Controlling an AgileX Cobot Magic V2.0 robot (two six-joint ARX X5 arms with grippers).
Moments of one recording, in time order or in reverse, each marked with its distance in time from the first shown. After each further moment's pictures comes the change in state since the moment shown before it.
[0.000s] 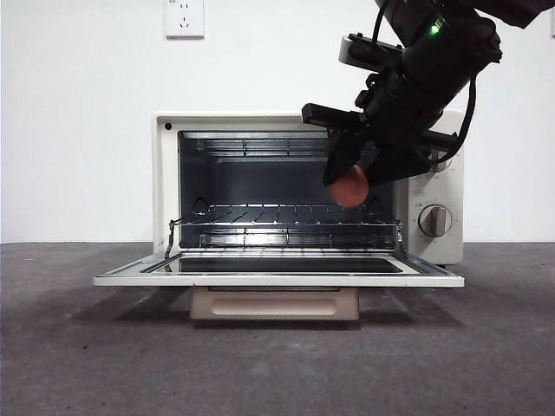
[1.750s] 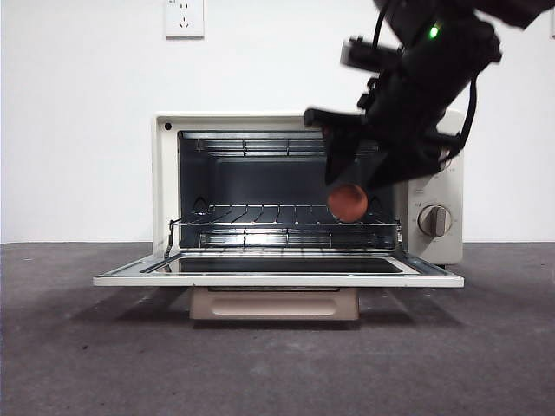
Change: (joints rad) left arm 0.000 0.007 0.000 0.000 0.000 0.000; right arm 0.000 -0.010 0.000 -0.014 0.028 0.000
